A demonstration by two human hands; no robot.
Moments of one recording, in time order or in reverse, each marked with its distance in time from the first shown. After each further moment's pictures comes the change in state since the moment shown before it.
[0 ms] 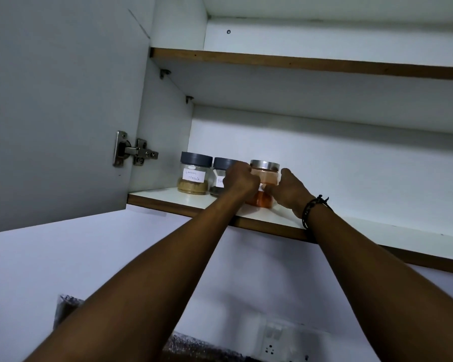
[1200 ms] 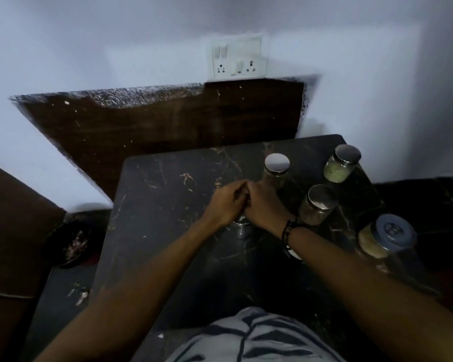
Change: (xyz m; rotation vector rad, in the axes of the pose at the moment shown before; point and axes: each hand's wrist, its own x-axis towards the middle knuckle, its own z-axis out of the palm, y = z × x) left_hand -0.560 -0.231 0.065 -0.009 -0.898 -0.014; right_hand -0.566 0.222 0.158 -0.250 -0.435 0.452
